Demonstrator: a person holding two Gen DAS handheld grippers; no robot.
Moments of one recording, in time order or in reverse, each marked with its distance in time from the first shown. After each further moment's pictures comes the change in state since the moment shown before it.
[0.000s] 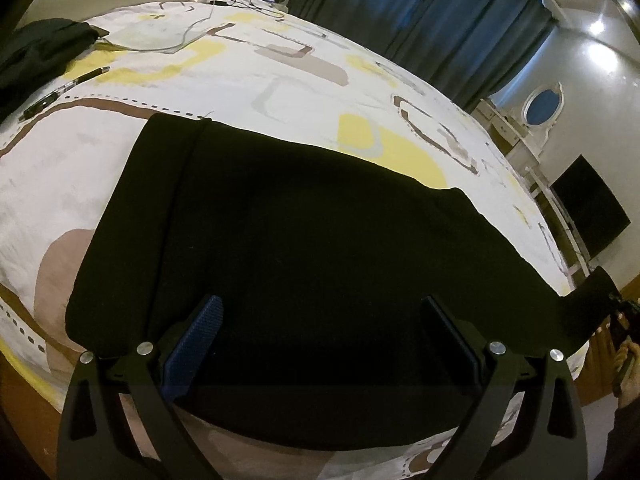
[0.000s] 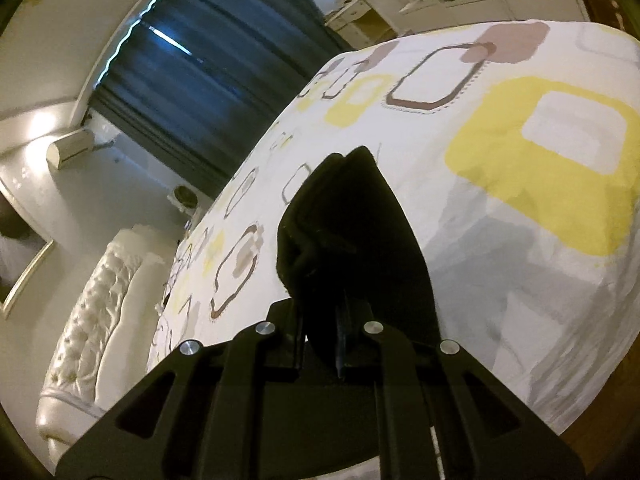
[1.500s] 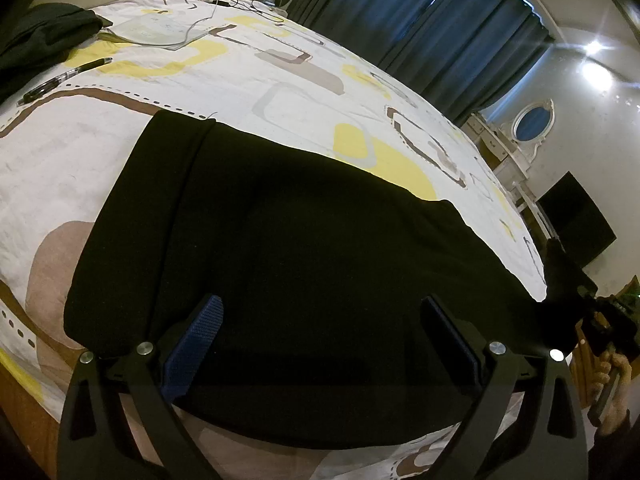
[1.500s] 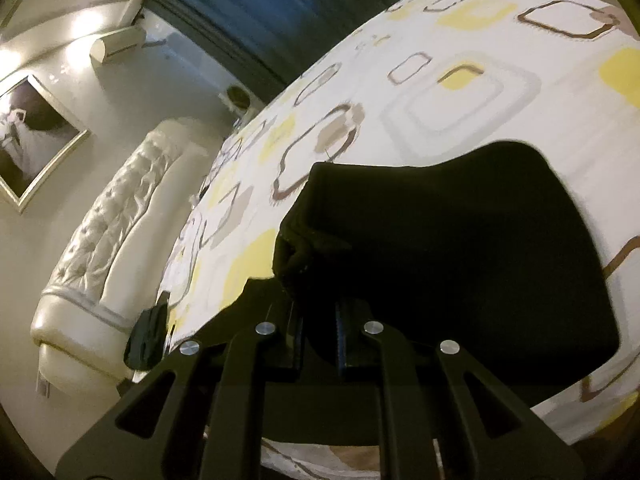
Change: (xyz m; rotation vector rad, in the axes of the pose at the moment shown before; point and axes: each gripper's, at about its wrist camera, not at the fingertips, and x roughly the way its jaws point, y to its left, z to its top) left arm -0.006 0.009 0.000 -0.037 -0.022 -0.060; right arm 0.073 0.140 -0.140 -0.210 0.304 0.130
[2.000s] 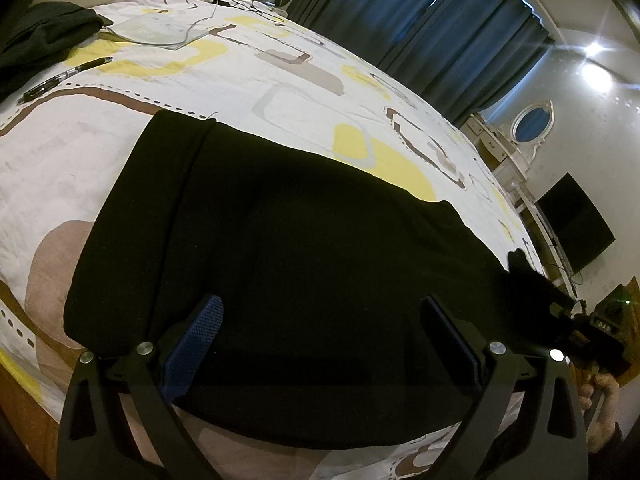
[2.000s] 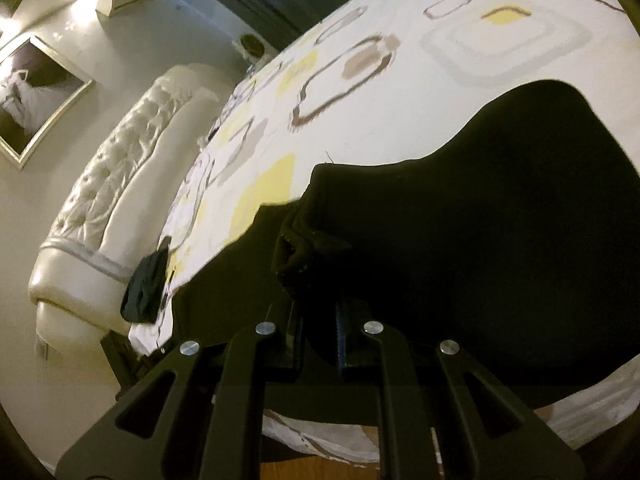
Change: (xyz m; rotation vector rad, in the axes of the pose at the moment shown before) left arm 0.000 0.000 0.000 -0.001 0.000 -0.002; right arm 0.058 0.026 -0.052 -0.057 0.177 0.021
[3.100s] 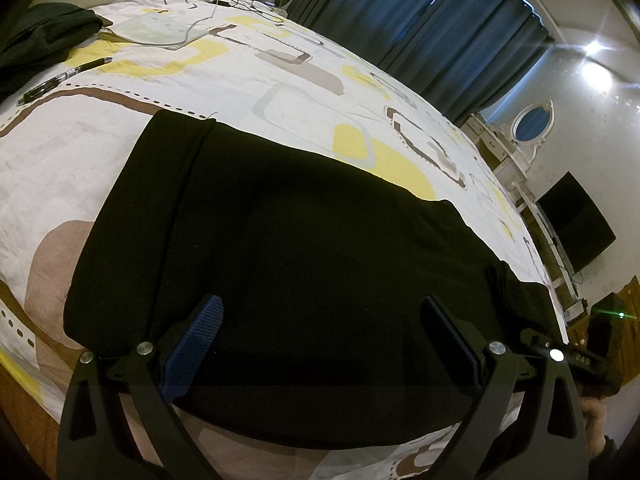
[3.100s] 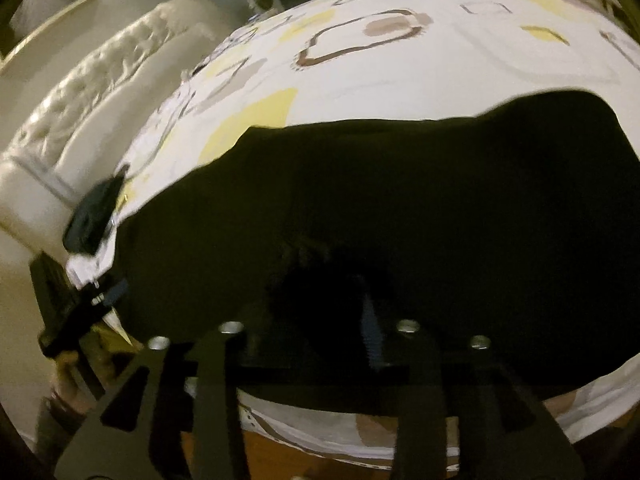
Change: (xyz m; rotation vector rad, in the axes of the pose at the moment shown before) left arm 0.000 -0.001 0.000 0.003 -0.001 0.000; right arm 0.043 0.045 -0.041 -0.263 0.106 -0.213
